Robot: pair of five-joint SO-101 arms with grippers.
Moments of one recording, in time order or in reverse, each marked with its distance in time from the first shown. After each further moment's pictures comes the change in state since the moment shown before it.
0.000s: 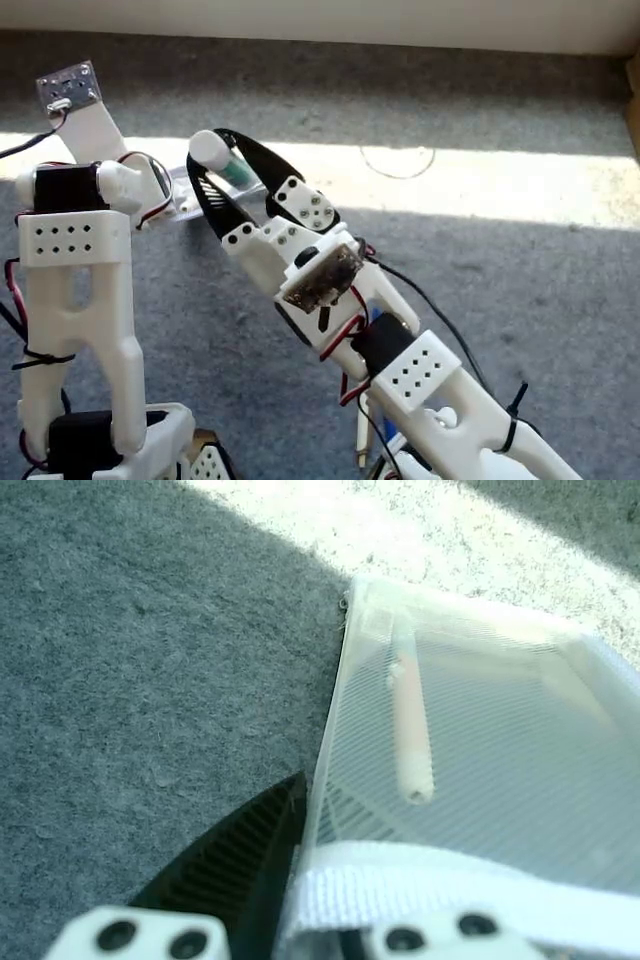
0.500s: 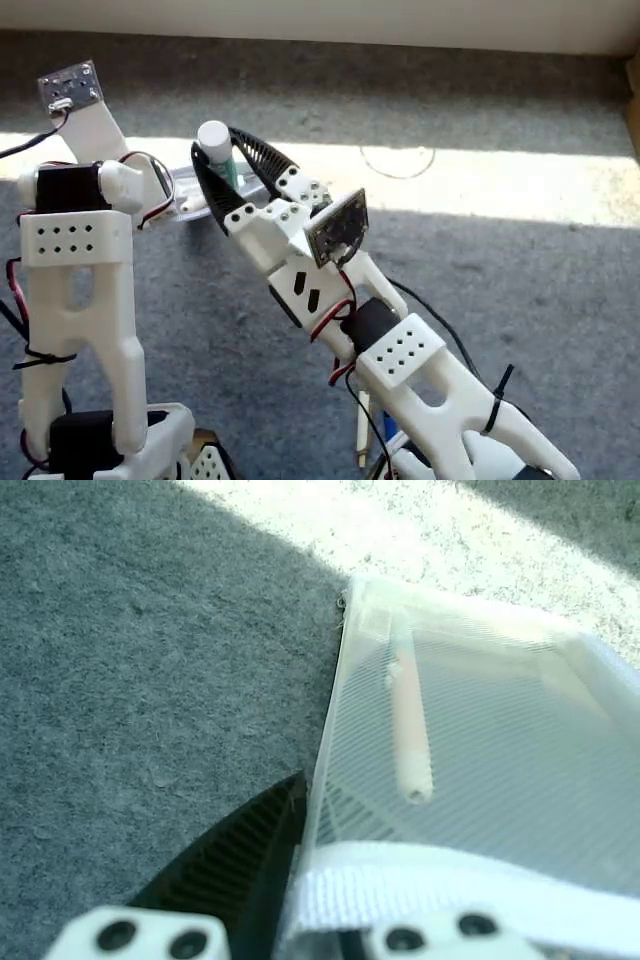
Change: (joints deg) left arm 0.0 0.0 0.0 -0.2 0.0; right arm 3.0 8.0 0.0 -2.1 -16.5
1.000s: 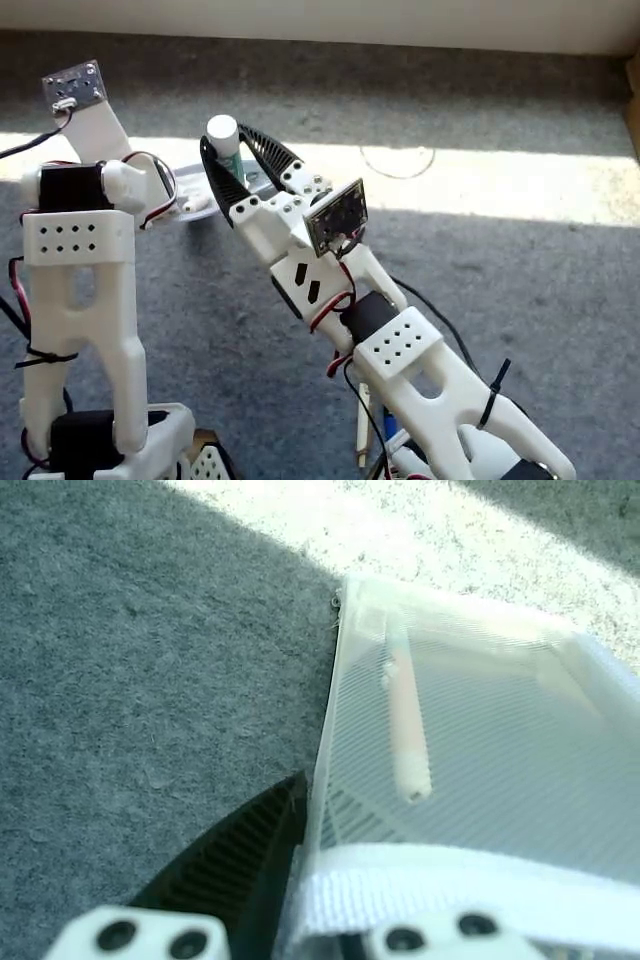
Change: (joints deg) left arm 0.1 0.0 0.0 0.0 0.1; right arm 1.8 2.6 -0.2 -1.0 0.0
